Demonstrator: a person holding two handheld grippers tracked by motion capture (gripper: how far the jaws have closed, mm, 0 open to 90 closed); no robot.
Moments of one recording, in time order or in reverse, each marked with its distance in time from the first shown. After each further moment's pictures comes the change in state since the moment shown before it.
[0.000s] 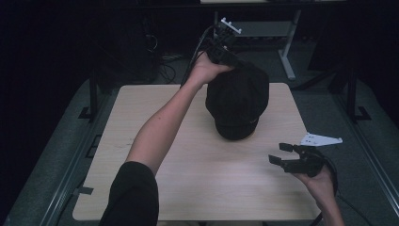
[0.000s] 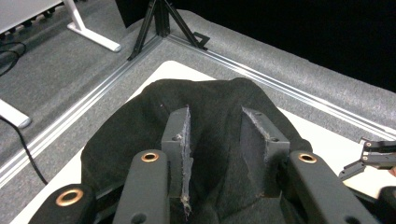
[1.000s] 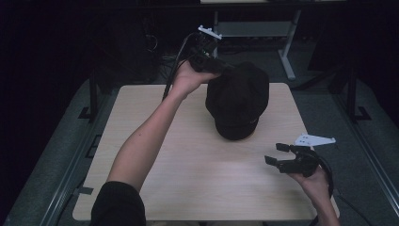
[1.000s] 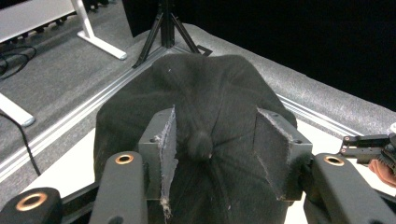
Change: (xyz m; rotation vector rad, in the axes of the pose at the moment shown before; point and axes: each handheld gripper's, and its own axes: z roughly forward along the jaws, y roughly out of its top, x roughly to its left) left arm -0.003 -0.039 -0.040 -0.070 0.017 -0.040; right arm 0.004 0.000 0.012 0.024 -0.015 -0.011
